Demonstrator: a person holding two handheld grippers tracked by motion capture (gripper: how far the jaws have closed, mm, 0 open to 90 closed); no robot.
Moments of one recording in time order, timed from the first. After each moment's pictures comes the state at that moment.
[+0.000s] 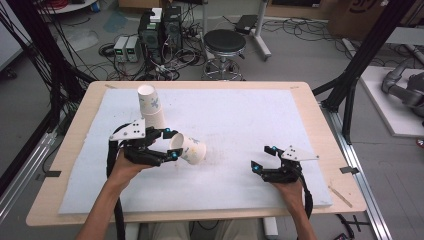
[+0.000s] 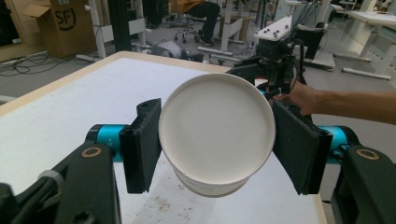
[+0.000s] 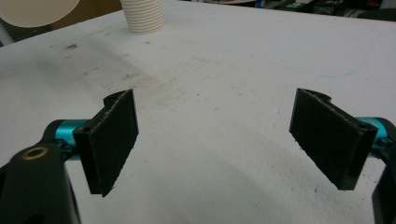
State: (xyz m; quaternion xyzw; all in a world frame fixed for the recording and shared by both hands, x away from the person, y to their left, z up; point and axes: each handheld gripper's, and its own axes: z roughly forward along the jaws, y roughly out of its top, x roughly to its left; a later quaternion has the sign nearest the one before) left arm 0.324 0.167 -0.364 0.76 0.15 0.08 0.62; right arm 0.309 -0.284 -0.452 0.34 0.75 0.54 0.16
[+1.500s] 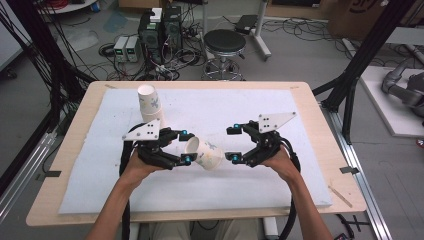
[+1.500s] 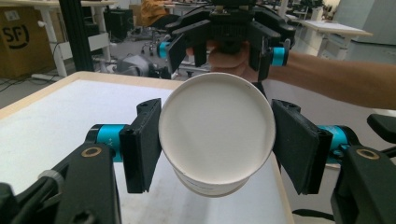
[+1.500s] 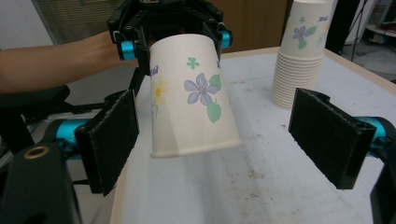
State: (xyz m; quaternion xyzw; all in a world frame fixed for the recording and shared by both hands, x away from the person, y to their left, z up) left arm 0.323 0.129 -0.355 0.75 0.08 0.03 0.65; right arm 0.345 -0.204 -0.344 0.07 0.81 0.59 0.00
